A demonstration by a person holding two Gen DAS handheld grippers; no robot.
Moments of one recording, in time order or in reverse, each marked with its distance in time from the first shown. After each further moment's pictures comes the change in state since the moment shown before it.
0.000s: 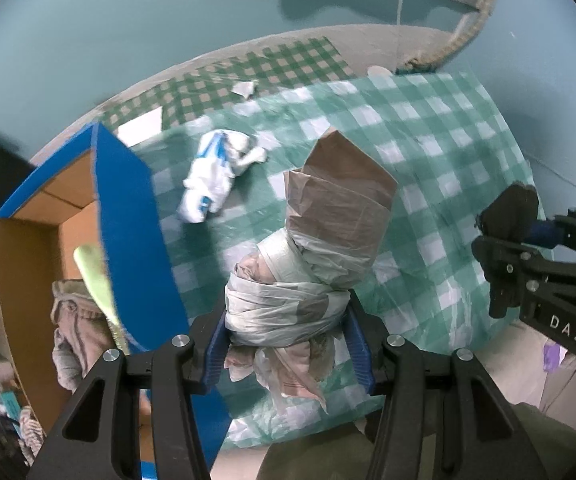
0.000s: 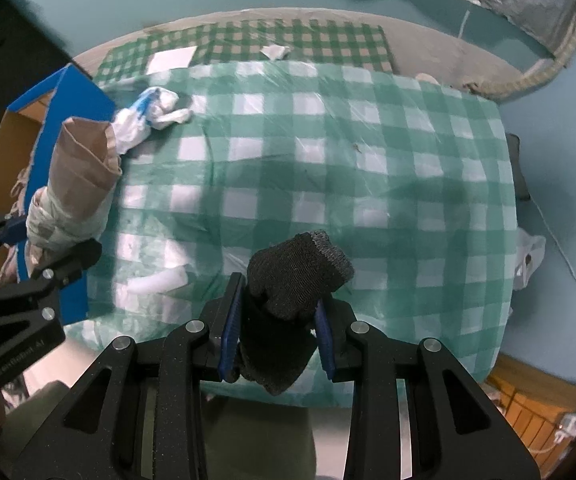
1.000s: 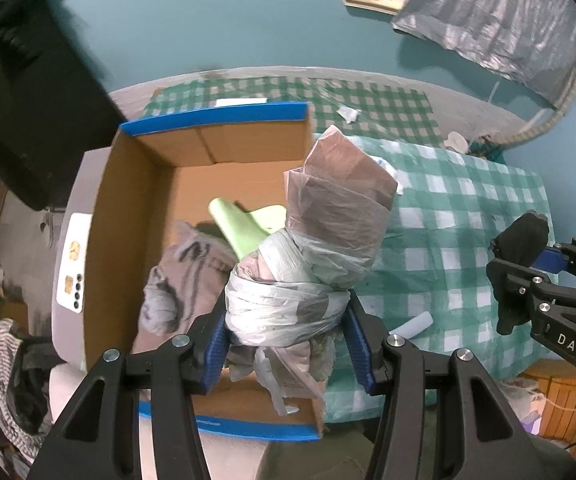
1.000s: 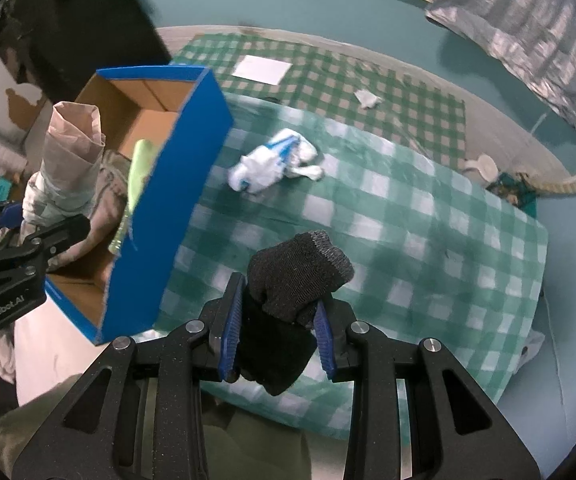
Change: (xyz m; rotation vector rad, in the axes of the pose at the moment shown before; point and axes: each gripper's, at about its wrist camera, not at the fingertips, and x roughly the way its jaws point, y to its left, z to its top) left arm -0.055 0.125 -0.042 -0.344 -0.067 0.087; right arm -0.030 0.112 0.043 -0.293 -0.052 0.076
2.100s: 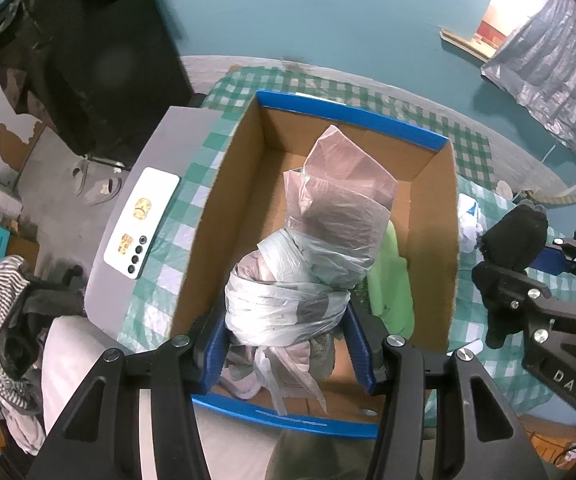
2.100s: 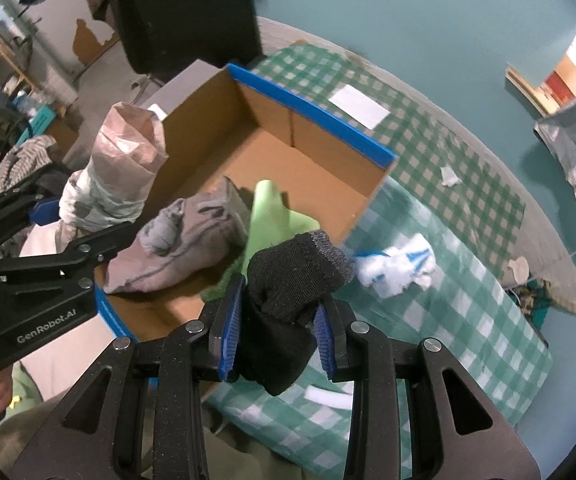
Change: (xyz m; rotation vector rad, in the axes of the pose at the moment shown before) left arm -0.002 0.111 -0.011 -0.230 -0.003 0.071; right arm 0.015 0.137 0.065 -0.333 -0.016 0.069
